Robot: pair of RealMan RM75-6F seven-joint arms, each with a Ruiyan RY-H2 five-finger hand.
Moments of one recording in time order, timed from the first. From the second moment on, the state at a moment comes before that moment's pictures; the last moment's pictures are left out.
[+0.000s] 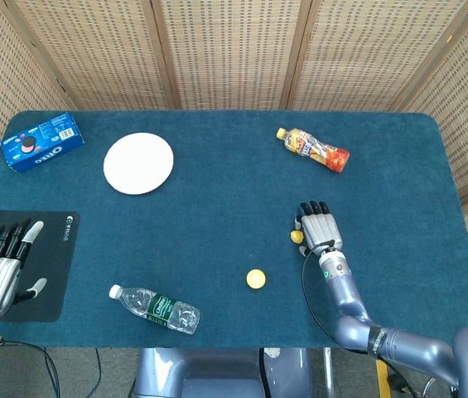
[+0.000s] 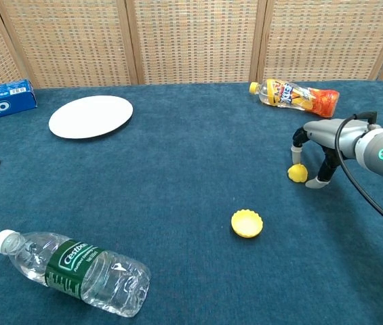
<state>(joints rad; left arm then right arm) -0.15 -1.18 -0.04 -1.61 1.51 1.44 0.19 0.76 -1.65 0.22 -1.35 -0.71 0.95 -0.68</state>
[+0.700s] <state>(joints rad) -0.15 -1.18 -0.04 -1.61 1.50 1.43 0.20 0.78 -1.67 0.20 -1.32 -0.71 0.97 -0.67</state>
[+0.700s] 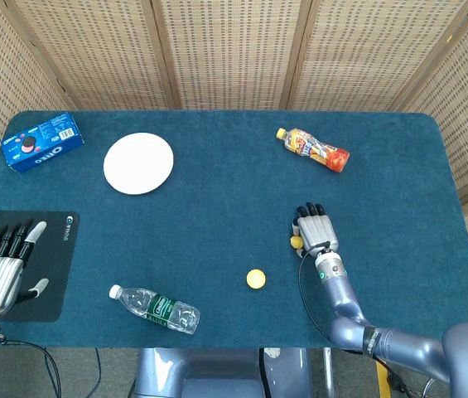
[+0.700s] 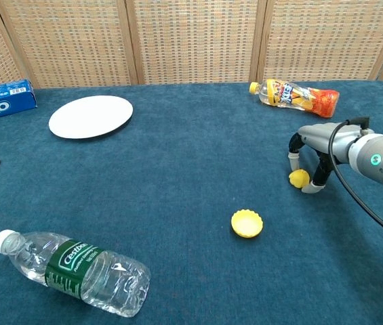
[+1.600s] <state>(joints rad) -0.16 -1.17 -0.04 -1.61 1.49 1.42 0.18 0.78 -1.69 0.14 -1.75 -0.80 1.22 -0.87</state>
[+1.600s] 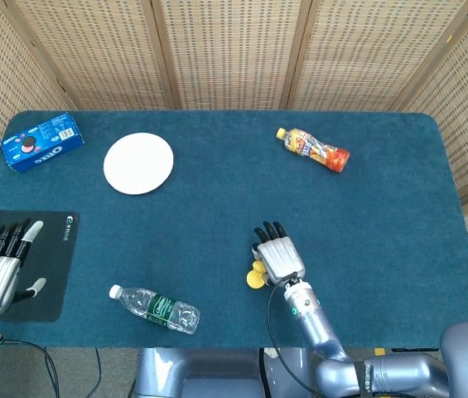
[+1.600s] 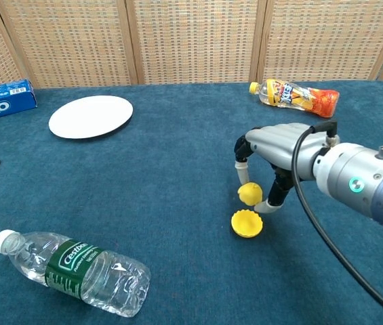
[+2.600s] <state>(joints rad) -0.16 -1.17 -0.04 -1.61 1.48 1.41 0.18 0.77 -1.74 0.11 -1.71 -0.78 1.22 -0.88</state>
